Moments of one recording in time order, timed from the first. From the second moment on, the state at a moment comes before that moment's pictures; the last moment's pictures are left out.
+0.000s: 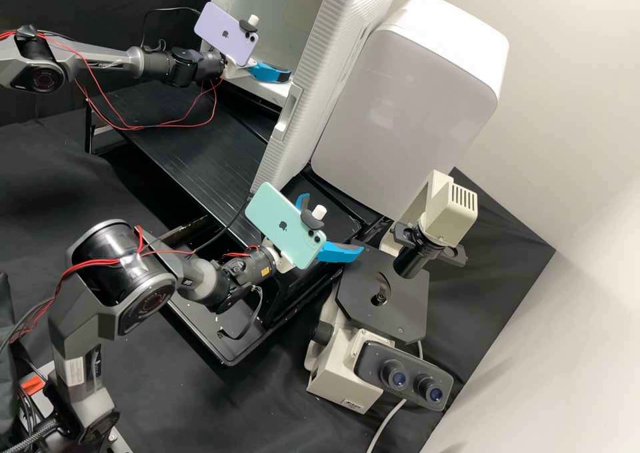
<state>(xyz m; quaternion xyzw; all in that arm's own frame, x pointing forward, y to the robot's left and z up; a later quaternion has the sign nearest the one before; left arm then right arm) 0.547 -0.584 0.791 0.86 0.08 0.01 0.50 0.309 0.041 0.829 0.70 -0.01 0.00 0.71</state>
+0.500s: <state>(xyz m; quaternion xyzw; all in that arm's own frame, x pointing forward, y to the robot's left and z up) 0.548 -0.581 0.794 0.86 0.08 0.01 0.50 0.309 0.041 0.829 0.70 -0.01 0.00 0.71</state>
